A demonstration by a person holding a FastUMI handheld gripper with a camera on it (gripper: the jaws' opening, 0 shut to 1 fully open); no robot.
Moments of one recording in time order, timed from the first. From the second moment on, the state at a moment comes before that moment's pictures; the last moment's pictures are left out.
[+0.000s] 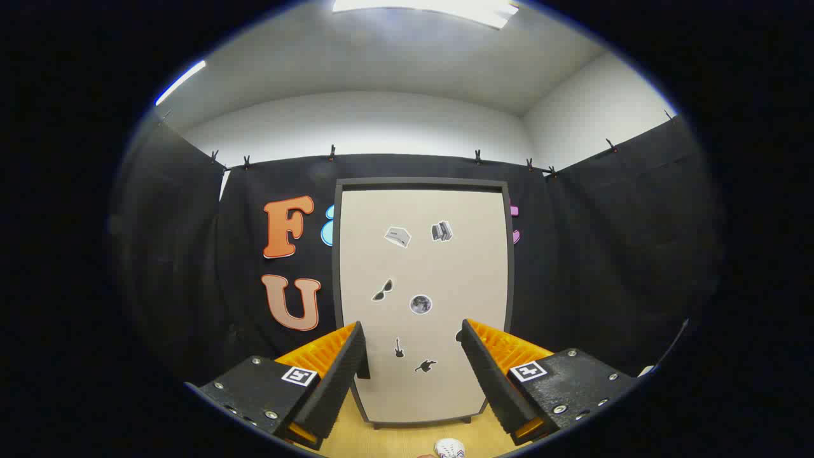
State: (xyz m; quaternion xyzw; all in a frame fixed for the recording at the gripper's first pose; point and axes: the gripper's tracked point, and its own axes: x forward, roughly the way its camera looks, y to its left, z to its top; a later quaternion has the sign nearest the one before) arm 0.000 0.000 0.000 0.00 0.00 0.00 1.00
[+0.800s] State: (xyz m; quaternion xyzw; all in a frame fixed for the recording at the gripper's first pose) arm -0.001 0.037 -0.004 -0.02 0.01 0.01 1.00
